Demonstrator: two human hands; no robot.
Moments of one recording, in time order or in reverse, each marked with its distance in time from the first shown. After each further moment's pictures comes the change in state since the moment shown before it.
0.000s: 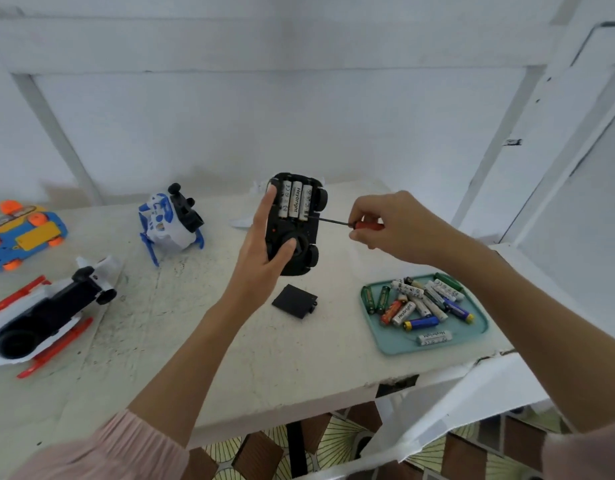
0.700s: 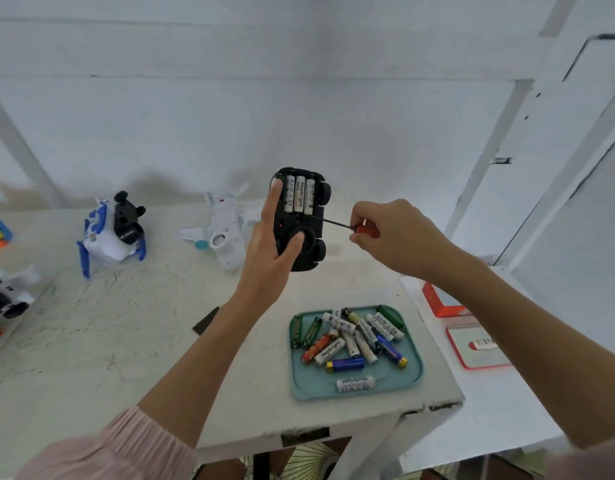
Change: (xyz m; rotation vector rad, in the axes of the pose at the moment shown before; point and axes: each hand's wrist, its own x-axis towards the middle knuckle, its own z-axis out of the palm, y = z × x) left_hand 0.062 0.013 0.126 -0.008 0.138 0.004; right_hand 0.000 0.111 -0.047 -0.129 0.080 -0.011
